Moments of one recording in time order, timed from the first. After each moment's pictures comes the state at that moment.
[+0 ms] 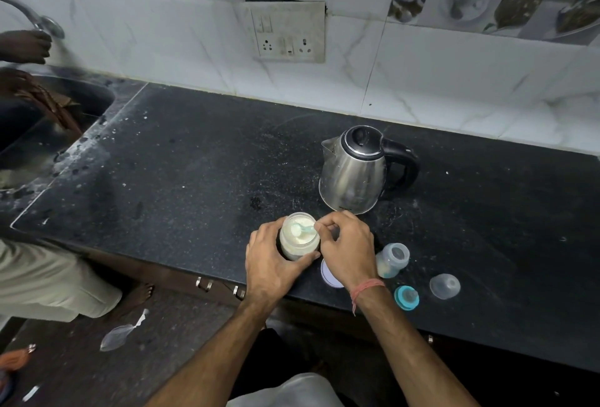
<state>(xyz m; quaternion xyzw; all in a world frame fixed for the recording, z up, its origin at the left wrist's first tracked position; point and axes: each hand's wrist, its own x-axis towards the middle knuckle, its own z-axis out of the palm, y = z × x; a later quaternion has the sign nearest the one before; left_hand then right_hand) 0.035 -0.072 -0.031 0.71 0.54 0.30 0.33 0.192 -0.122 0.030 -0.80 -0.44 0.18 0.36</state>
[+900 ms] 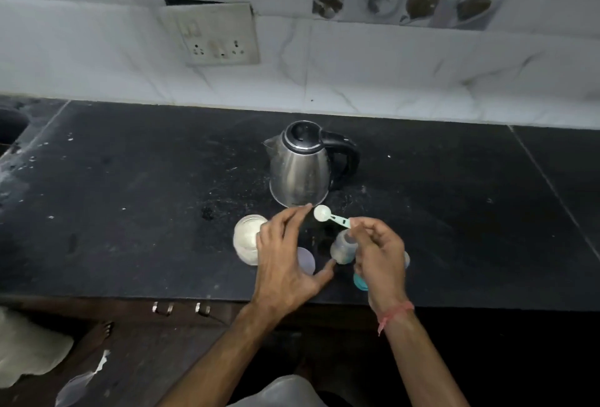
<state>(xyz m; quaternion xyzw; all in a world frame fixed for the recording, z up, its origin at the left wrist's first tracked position) 0.102 -0.120 0.012 0.83 0.35 0.33 0.28 0.251 -0.213 0.039 -0.70 -0.13 0.27 0.64</state>
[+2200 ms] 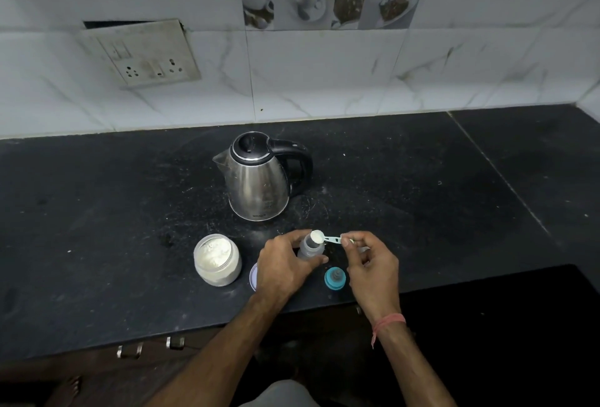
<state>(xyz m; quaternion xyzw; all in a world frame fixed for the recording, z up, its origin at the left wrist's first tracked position) 0.173 -0.119 -0.008 0.81 0.37 0.14 0.42 0.274 -0.270 0.020 -0.82 -0.19 0.10 0.53</state>
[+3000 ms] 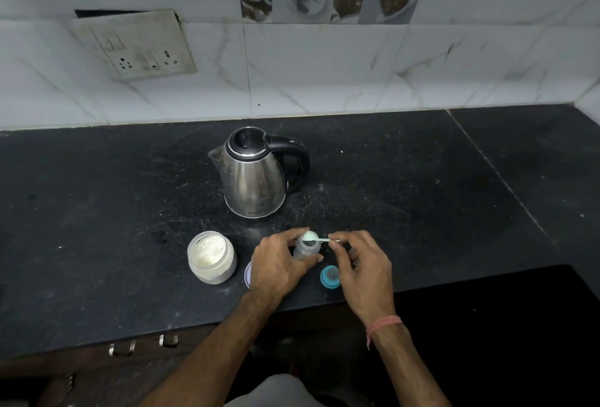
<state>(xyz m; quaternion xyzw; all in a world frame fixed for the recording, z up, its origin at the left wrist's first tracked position) 0.171 -0.116 -0.014 0.83 0.36 0.14 0.41 0.271 -0.273 0.022 -0.84 -0.33 0.04 0.42</state>
